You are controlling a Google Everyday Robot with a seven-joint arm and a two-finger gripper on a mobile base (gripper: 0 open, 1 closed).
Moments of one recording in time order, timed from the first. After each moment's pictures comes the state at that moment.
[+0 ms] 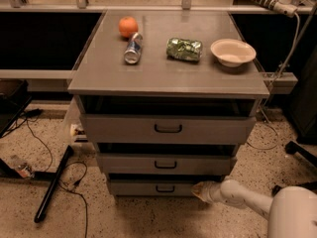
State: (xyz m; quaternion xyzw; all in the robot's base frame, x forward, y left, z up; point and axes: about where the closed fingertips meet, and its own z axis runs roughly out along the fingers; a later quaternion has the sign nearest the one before) arm 0.607 -0.198 0.194 -0.56 0.76 0.07 0.33
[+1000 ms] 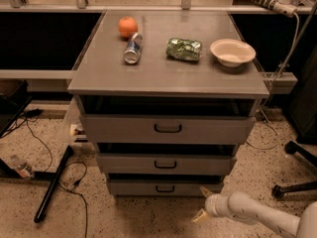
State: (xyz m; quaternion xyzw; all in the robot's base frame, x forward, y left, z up) arm 0.534 -0.197 0.214 -0.56 0.75 0.09 0.33
